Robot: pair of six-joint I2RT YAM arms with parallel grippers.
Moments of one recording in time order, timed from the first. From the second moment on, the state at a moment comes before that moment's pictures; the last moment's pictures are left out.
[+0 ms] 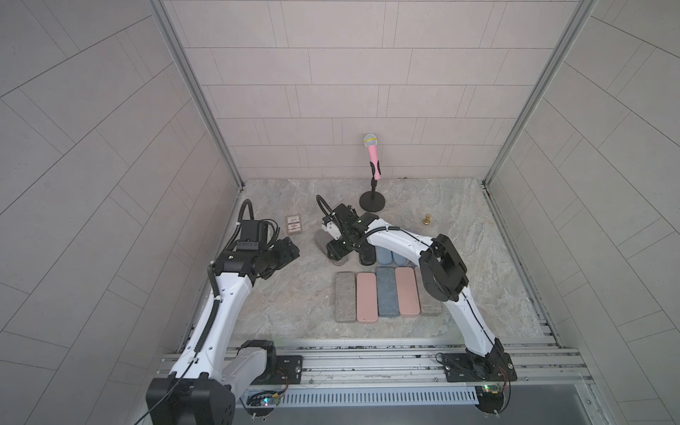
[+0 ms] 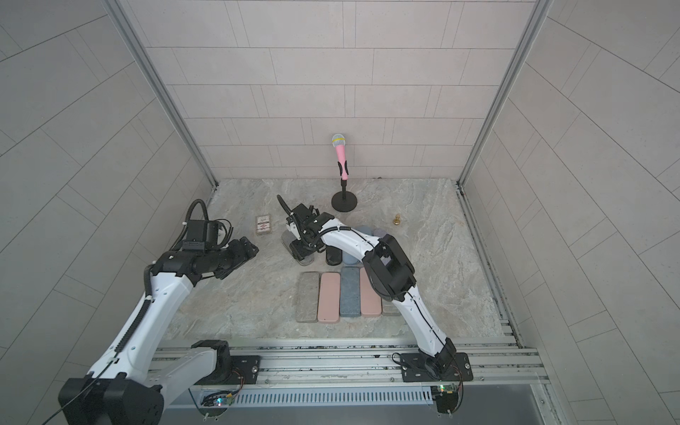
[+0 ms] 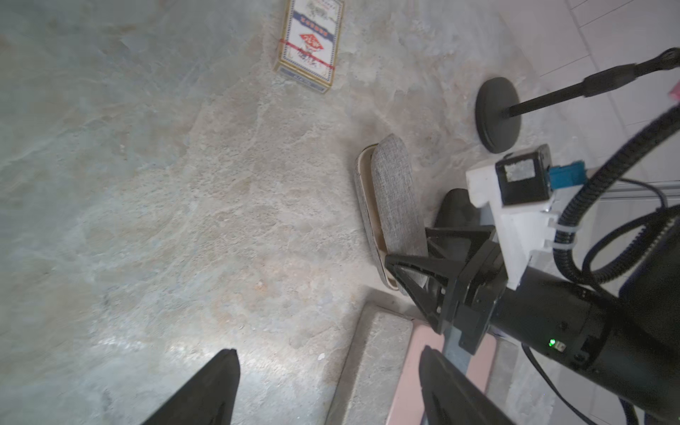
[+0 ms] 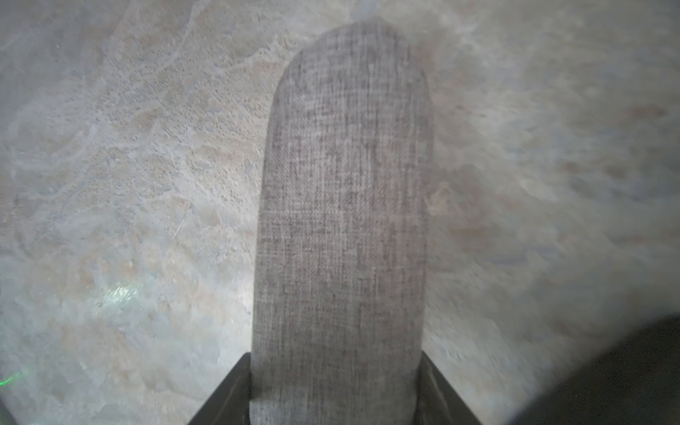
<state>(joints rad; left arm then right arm) -0.02 1.05 0.93 -0.81 0.28 -0.63 0.75 2.23 1.91 -0.76 -0.17 0.15</state>
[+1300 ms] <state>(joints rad) -0.30 1.49 0.54 1.11 0.76 -1.51 0.57 1.58 1.53 -0.63 -0.47 0.44</state>
